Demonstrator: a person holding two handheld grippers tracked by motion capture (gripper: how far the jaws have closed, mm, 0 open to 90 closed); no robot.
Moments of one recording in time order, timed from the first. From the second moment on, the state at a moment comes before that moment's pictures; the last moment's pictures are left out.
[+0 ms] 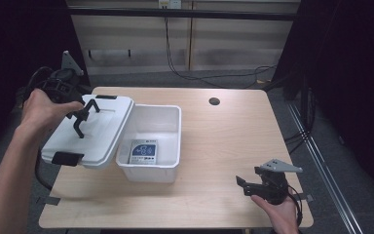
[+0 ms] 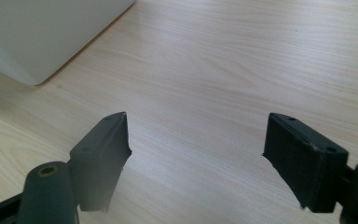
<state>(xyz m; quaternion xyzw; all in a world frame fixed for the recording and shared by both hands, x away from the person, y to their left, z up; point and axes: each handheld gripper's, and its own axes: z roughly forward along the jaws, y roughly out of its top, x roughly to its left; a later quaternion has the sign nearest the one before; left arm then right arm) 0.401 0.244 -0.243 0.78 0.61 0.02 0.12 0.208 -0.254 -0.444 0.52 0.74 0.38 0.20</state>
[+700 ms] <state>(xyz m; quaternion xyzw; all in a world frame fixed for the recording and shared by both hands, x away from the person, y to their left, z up) 0.404 0.188 -0.248 0.80 0.59 0.02 0.12 0.208 -0.254 -0.444 0.52 0.74 0.38 0.20</state>
